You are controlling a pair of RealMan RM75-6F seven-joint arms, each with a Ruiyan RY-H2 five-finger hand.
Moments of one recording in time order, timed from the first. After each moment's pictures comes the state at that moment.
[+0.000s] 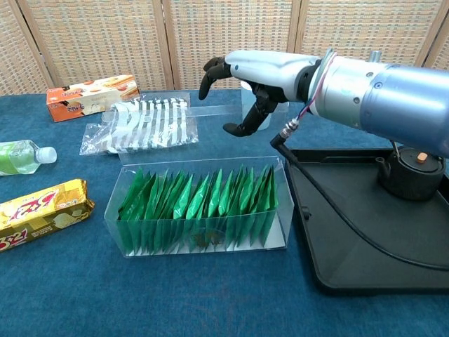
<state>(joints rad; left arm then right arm) -0.02 -0.99 -0.06 -1.74 1.49 1.56 0.01 0.96 -1.57 0.30 -1.65 -0.94 0.97 -0.50</state>
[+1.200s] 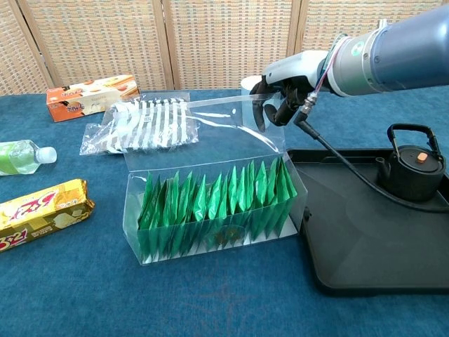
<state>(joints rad) -0.03 -0.99 -0.06 -1.74 1.48 1.54 0.01 1.17 -1.37 0.26 -1.69 -0.29 0.80 -0.61</state>
